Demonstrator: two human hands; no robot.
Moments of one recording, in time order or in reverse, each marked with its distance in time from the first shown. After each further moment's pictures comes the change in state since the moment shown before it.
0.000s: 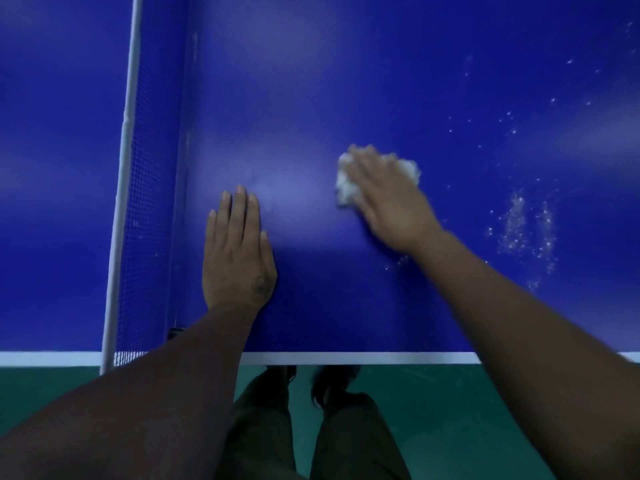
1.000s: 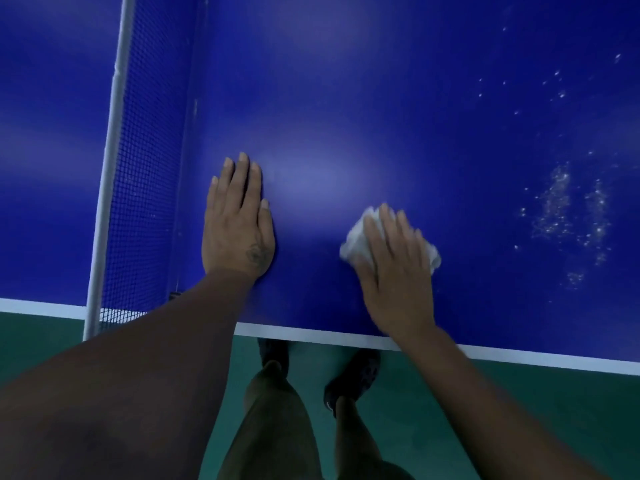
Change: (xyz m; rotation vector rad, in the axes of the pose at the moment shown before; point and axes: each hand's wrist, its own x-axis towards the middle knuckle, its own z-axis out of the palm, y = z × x) left_hand -0.001 0.003 0.003 0.048 0.081 0.005; right_hand -0.133 -0.082 0.049 0.185 0.128 0.310
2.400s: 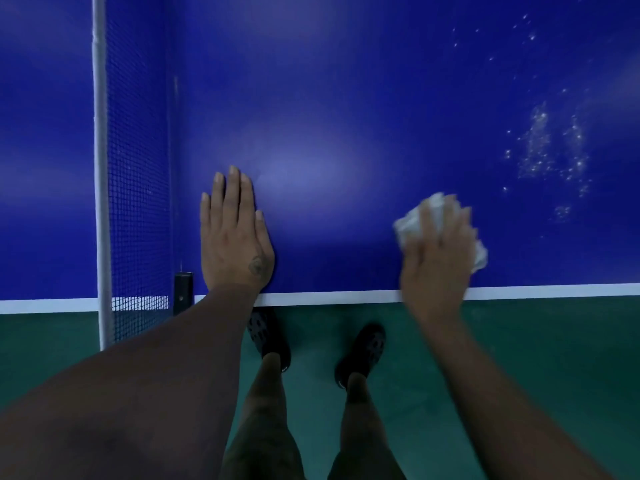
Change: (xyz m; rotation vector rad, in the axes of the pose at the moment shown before) left_hand -0.060 -0.006 -0.001 0.032 -0.078 0.003; right_hand -0.061 0.018 0.003 -0.020 0.179 0.409
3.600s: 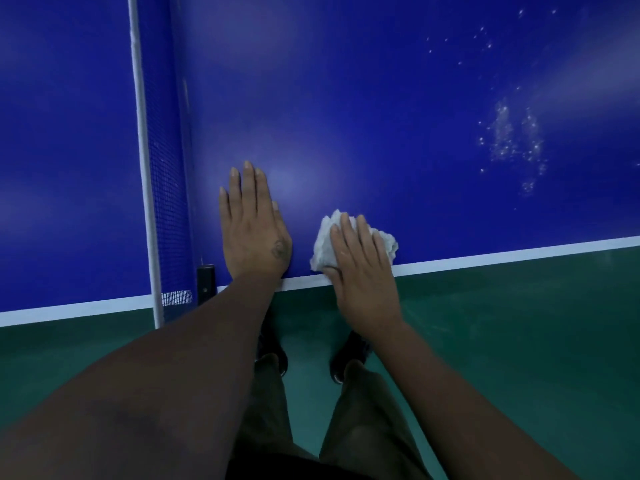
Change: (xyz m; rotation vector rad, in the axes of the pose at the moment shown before) left_hand -0.005 -0.006 -0.003 -0.072 -0.009 0.039; right_hand -0.080 -0.091 0.030 -0.136 -0.108 -0.375
